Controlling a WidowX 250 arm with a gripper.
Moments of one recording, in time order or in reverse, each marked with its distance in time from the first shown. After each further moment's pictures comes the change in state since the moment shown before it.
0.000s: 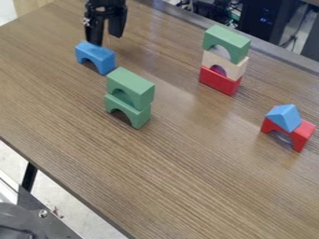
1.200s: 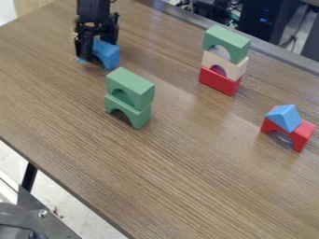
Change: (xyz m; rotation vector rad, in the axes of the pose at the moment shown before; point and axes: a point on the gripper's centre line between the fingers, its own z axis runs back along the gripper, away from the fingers) arm 0.007 0.004 -0.033 0.073 0.069 -0.087
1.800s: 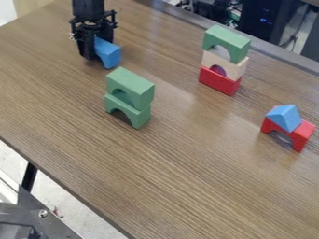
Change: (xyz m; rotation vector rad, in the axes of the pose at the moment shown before) arm -0.003 -0.005 0.003 -0.063 0.112 -0.074
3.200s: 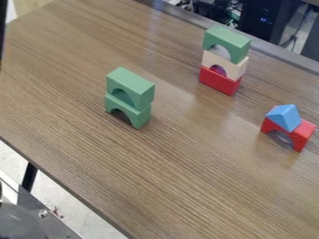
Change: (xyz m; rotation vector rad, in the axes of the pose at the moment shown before) arm -0.160 -0.047 0.129 -0.108 0.032 -0.204
